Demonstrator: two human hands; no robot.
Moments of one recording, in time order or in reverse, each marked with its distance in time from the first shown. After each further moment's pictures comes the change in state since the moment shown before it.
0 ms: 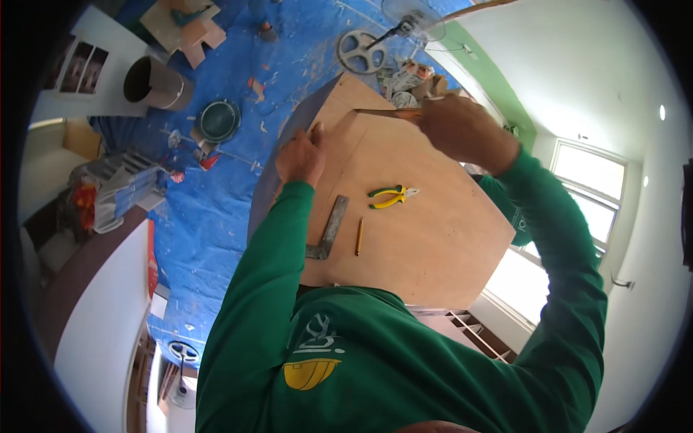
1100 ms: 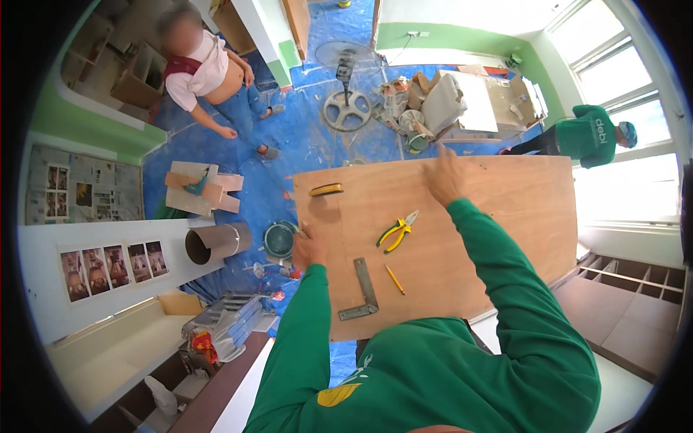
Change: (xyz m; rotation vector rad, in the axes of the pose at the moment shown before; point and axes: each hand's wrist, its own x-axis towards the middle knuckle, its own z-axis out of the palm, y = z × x) left_hand -0.005 0.024 0.009 0.228 0.018 -0.040; right_hand -0.098 0.014 0.325 0.666 0.819 1.226
